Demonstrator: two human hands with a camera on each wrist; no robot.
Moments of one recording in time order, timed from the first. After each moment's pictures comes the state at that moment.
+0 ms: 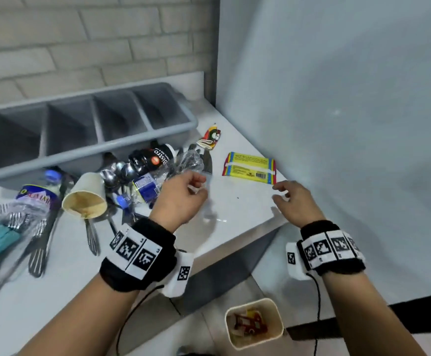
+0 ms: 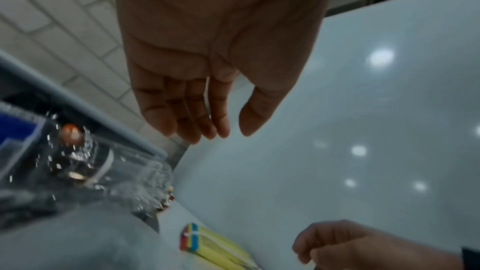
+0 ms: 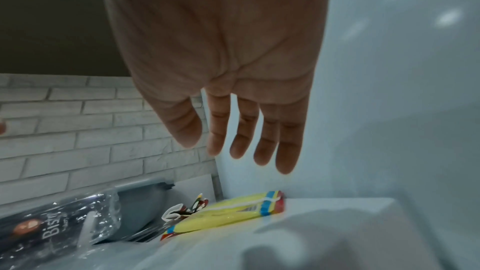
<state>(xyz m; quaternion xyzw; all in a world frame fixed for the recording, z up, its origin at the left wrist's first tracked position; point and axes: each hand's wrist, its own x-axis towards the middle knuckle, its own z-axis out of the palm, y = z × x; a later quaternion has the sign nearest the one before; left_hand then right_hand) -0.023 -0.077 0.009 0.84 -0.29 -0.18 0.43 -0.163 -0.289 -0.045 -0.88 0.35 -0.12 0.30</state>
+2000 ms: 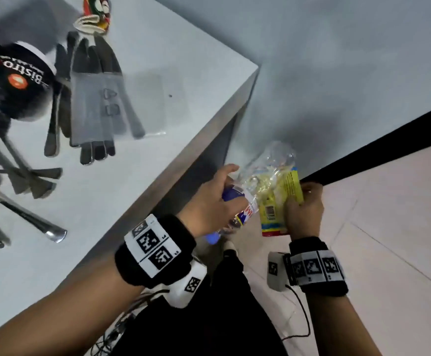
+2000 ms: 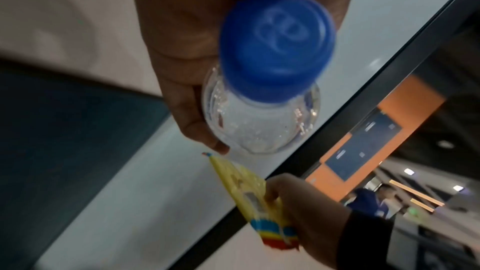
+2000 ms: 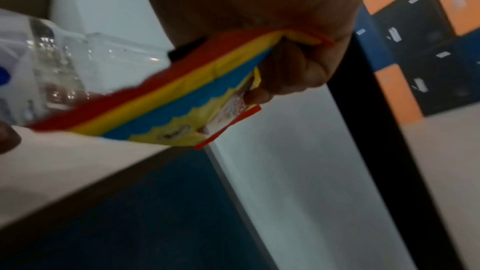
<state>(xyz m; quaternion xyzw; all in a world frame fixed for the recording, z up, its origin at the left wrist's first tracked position) -0.143 -0.094 -0.112 0.69 -0.40 -0.53 0.30 -0.319 -0.157 -0.184 -0.51 0.71 -0.30 0.38</state>
